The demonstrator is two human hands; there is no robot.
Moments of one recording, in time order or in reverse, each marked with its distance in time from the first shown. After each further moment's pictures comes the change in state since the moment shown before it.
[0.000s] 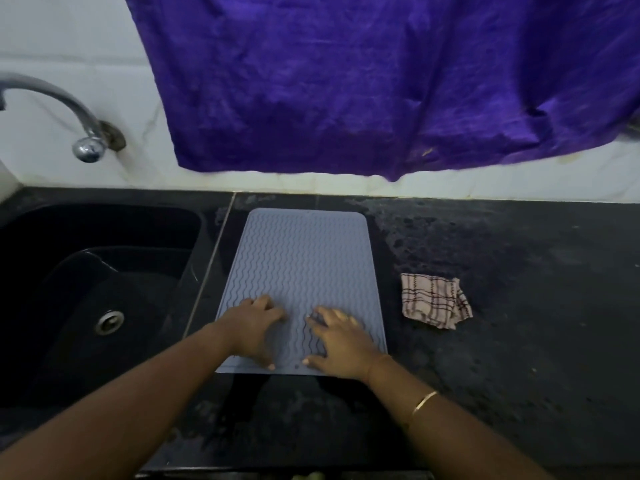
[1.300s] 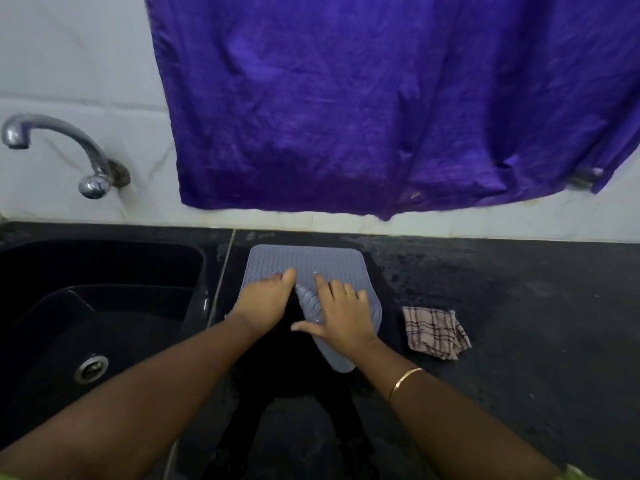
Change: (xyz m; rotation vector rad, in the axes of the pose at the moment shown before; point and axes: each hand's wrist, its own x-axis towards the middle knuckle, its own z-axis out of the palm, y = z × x) left_hand 0.009 -0.012 -0.068 0.062 0.628 0.011; right_hand 0.051 -0.033 -0.062 -0.370 0.555 0.238
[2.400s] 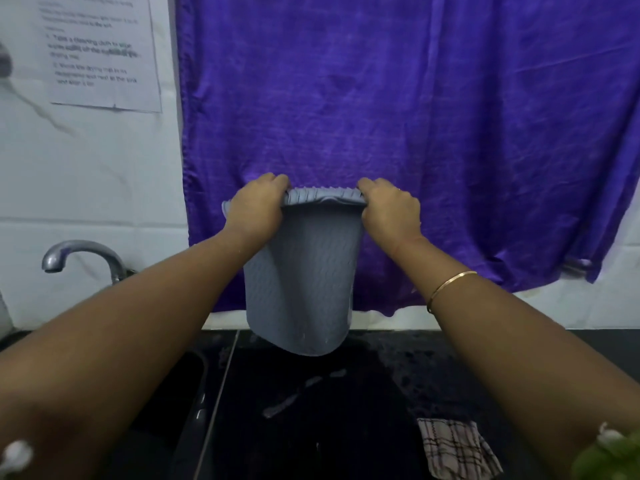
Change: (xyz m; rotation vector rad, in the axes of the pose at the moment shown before) left_hand 0.113 -0.044 -0.251 -0.072 0.743 -0.035; right_hand 0.164 0.064 -0.256 -0.023 0.546 0.139
